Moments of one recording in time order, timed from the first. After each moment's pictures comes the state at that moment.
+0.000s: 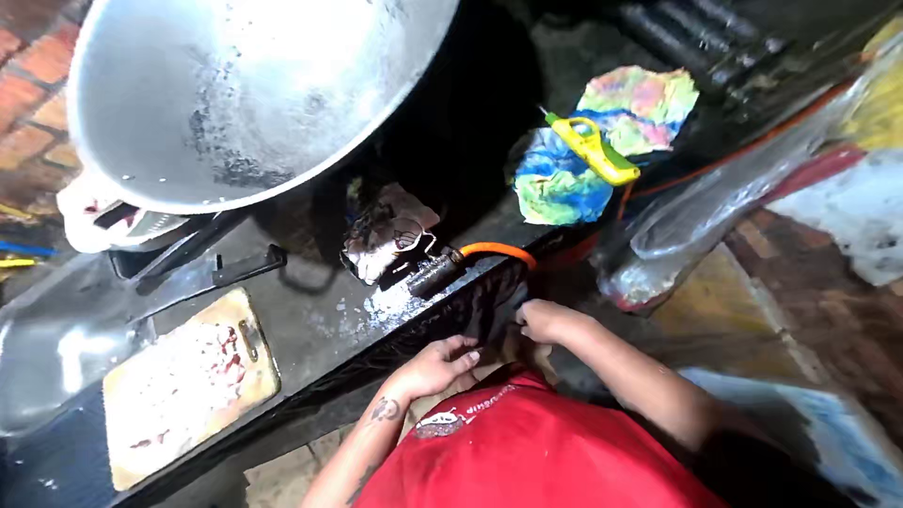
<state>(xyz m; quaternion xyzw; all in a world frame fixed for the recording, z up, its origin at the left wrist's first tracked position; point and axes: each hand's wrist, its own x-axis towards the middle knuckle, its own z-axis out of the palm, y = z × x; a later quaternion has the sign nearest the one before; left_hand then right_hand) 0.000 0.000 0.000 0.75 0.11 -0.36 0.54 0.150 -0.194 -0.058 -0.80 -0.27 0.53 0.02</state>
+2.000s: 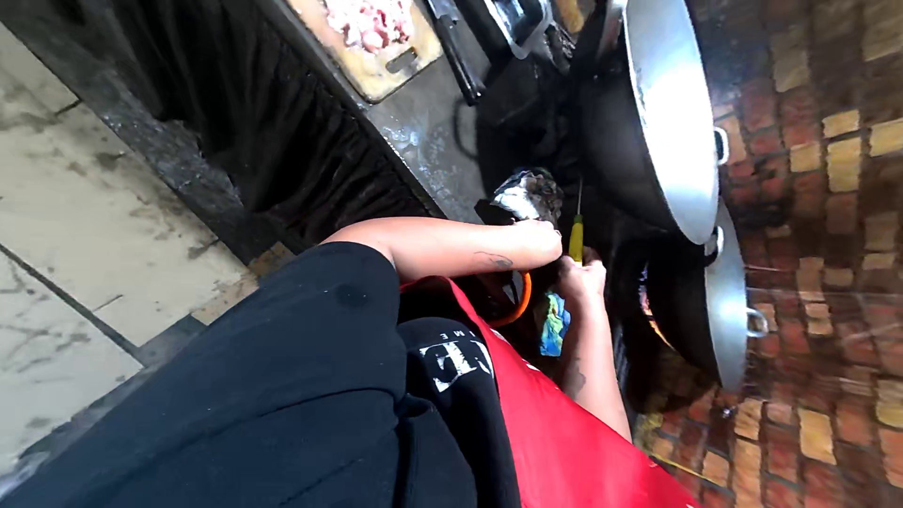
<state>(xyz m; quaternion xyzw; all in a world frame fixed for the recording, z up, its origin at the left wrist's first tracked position) 0.072 -0.005 0.048 0.98 0.09 0.12 0.16 0.217 -0.097 0.069 -0.90 -0.36 0.10 0.24</state>
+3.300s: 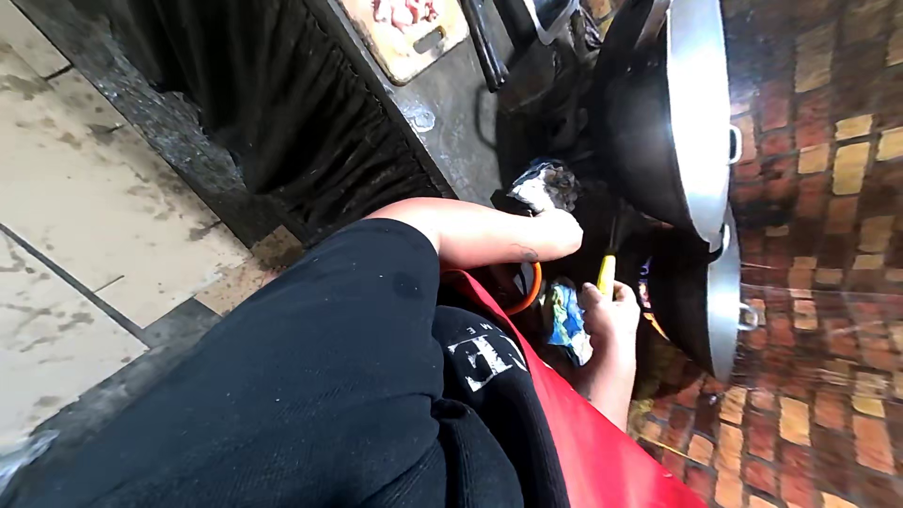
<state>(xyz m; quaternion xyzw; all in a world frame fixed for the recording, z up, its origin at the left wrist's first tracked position) 0.069 -0.011 0.061 0.98 0.11 0.10 0.14 0.181 -0.161 0.097 -0.94 -0.28 0.05 0.20</state>
